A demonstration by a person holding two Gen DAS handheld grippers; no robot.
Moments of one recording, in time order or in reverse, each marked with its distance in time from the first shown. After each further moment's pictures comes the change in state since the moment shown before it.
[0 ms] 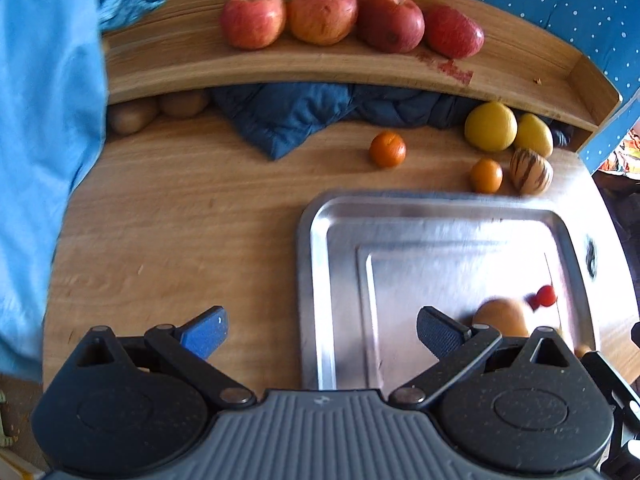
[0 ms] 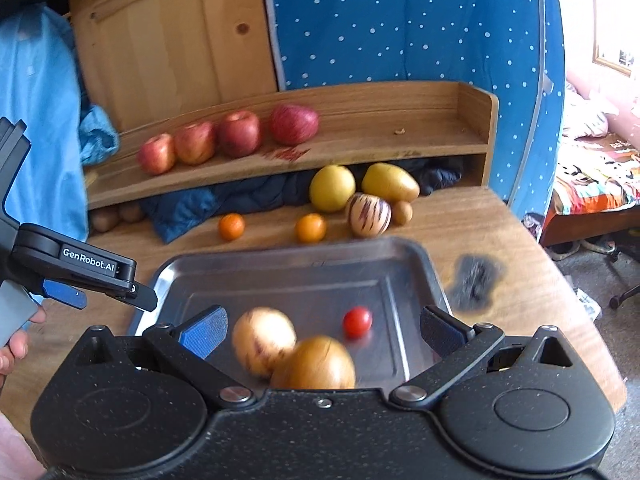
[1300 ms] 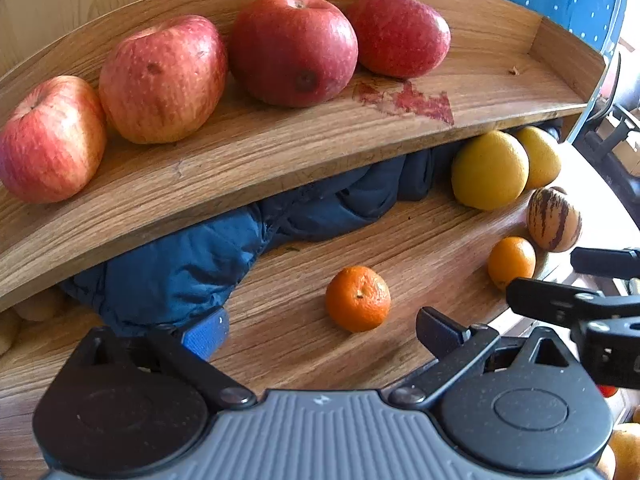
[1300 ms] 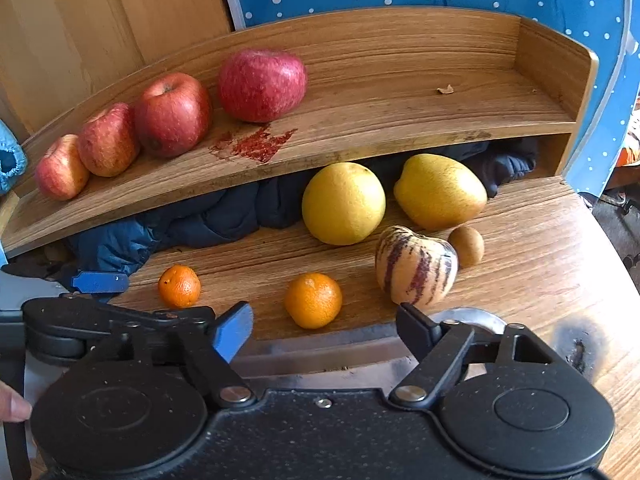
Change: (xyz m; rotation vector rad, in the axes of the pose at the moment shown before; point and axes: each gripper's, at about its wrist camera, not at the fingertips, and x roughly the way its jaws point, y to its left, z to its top) left arm 0.118 -0.034 0.096 0.341 -0.113 -0.131; right arm 0.172 0.011 0.085 0.076 0.225 -0.030
